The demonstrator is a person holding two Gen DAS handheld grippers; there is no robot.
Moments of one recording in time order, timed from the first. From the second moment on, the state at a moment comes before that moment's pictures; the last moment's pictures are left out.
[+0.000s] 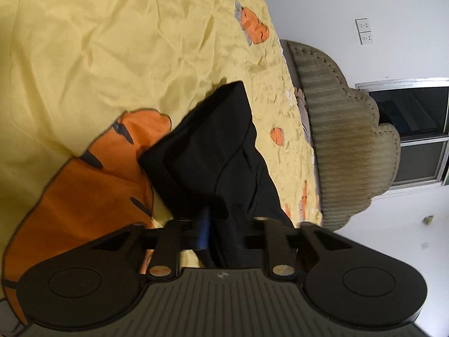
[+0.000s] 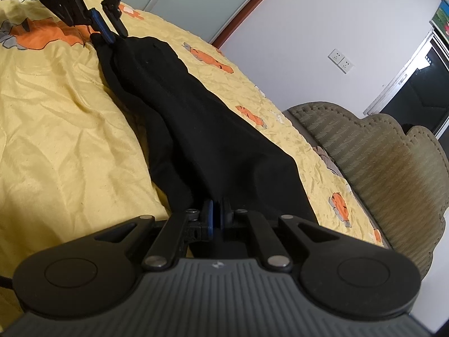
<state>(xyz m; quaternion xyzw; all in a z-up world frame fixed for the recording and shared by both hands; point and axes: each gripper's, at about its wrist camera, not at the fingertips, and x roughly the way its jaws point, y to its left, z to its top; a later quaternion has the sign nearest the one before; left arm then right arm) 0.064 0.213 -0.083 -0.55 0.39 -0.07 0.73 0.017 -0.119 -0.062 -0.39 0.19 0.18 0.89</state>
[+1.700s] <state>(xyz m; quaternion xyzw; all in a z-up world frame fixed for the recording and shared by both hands) 0.082 0.127 0.011 -0.27 0.36 -0.08 0.89 0.004 -0.166 -0.038 -0.27 0.23 0.17 0.92</state>
